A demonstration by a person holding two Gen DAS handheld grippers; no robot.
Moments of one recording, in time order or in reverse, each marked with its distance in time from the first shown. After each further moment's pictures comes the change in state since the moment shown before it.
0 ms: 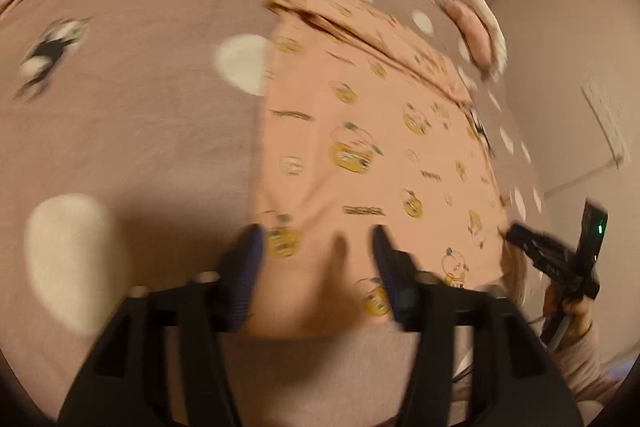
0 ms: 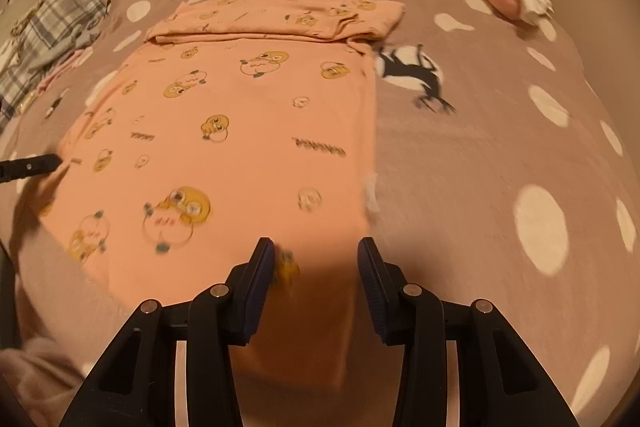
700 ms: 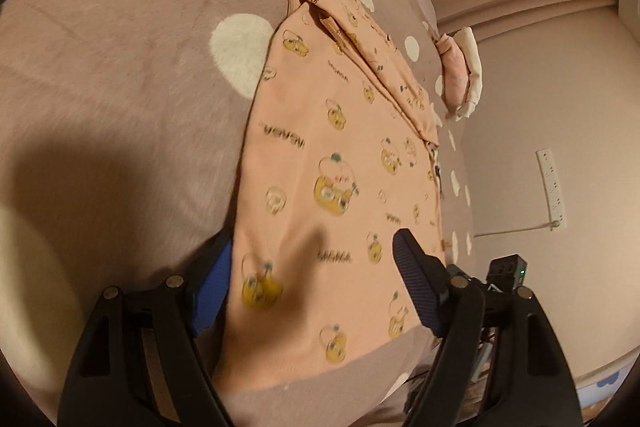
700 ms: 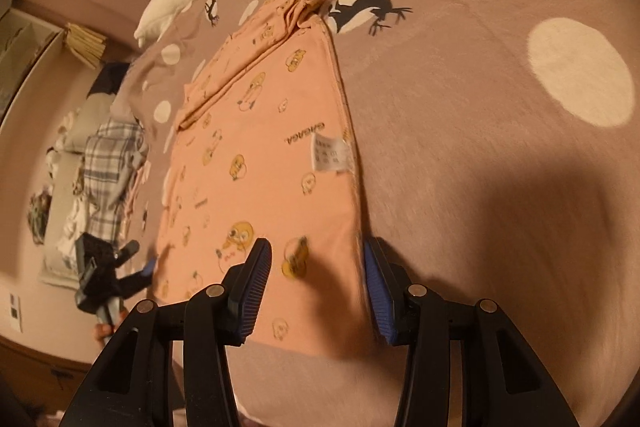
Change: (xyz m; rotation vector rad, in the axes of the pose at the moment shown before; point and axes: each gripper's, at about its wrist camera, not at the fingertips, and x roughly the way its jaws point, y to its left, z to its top) left arm 0.040 0.022 0.035 -0.234 0.092 -0.301; right arm 0.023 -0.053 -0.014 0.490 0.040 0.471
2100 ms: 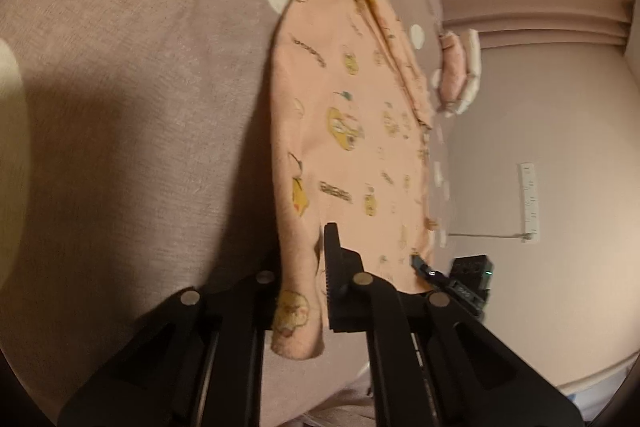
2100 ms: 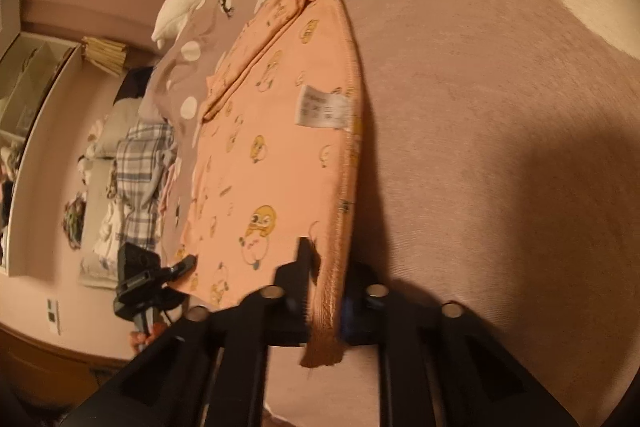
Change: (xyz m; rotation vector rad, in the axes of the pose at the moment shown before) left arm -0.004 0.018 -0.039 -0.148 0.068 -0.111; right arm 0.007 -0.016 -0.012 0.083 0.039 0.153
